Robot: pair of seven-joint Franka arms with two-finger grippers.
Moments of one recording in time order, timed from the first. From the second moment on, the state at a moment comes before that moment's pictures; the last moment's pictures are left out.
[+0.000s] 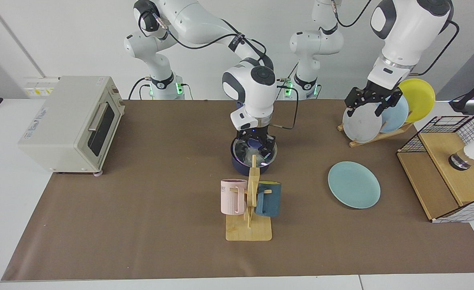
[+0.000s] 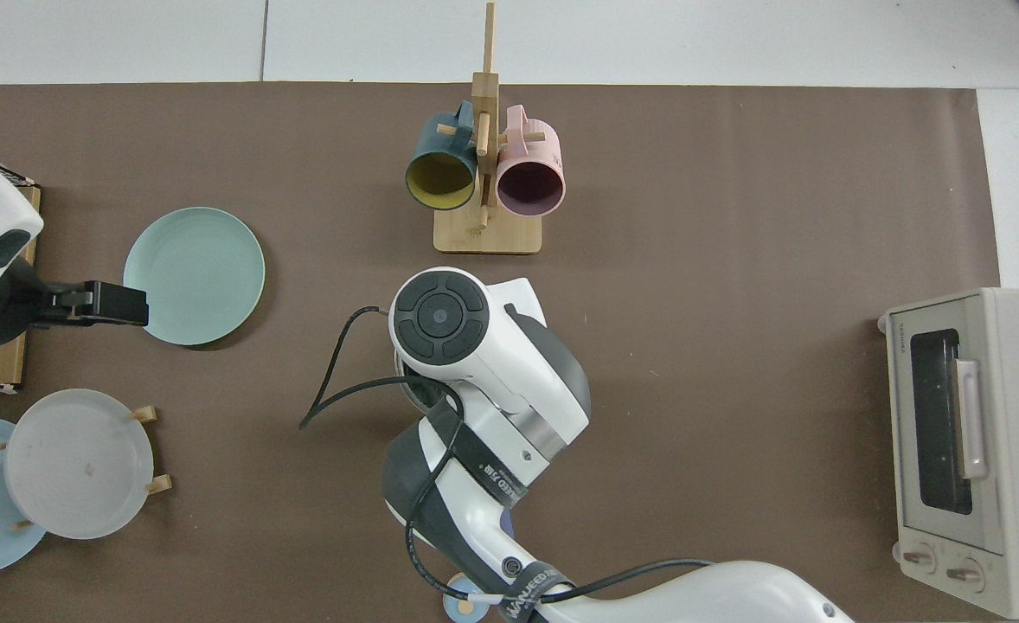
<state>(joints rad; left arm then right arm) -0.03 -0.07 -0.01 -1.74 -0.01 1.71 -0.02 0.57 0.49 0.13 -1.50 -0.08 2.01 1.18</state>
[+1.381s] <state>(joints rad) -0.03 -0.08 -0.01 -1.74 -0.01 1.70 -0.01 0.57 0.48 0.13 -1.53 -0.09 2.01 1.24</state>
